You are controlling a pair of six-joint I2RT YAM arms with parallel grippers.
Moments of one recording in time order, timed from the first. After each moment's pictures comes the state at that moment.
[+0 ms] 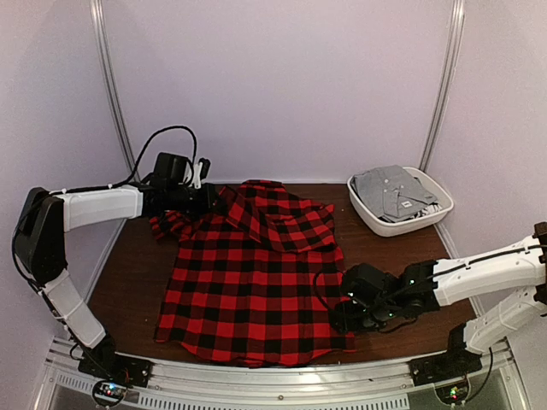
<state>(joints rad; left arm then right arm) -0.44 1.68 1.17 -0.07 0.30 -0.46 1.13 1.32 0.67 -0.46 0.12 1.03</state>
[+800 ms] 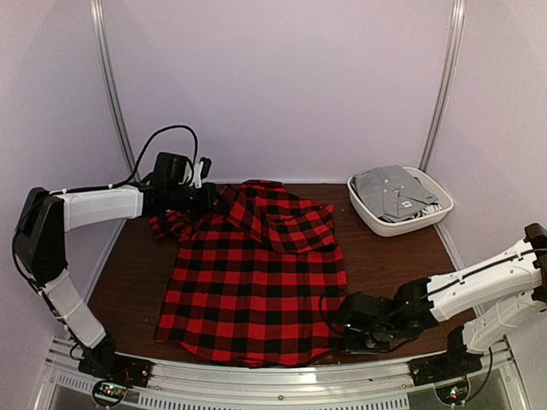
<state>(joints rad) -0.44 1.68 1.17 -0.06 0.33 -0.46 1.30 1.36 0.62 -0.53 0.12 1.32</state>
